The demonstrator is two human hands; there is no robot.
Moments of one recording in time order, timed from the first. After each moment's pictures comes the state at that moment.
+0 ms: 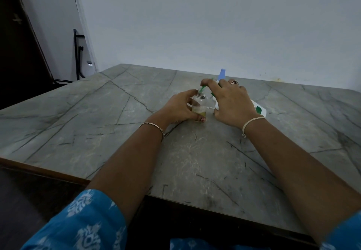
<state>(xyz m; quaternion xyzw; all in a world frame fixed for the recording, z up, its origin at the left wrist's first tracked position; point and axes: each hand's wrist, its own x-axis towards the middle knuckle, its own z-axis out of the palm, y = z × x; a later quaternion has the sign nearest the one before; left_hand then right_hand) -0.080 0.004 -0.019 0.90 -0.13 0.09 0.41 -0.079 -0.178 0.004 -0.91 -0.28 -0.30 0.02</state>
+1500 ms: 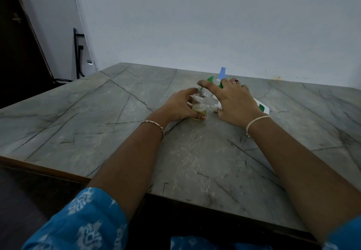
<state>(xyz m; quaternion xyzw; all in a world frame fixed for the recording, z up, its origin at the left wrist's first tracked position) -0.080 0.004 -0.018 0.90 -0.12 0.08 0.42 -0.078 -0.184 0.002 -0.91 -0.28 -0.30 -0.03</state>
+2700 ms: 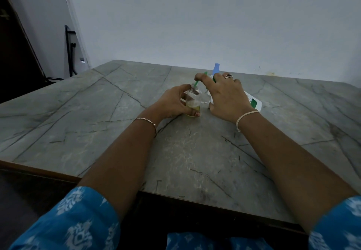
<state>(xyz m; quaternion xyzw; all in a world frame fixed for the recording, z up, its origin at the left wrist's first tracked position) -0.090 0.000 -0.011 0.90 -0.11 0.07 0.42 -0.076 -0.179 0.002 -0.92 -0.26 -0.31 -0.02</state>
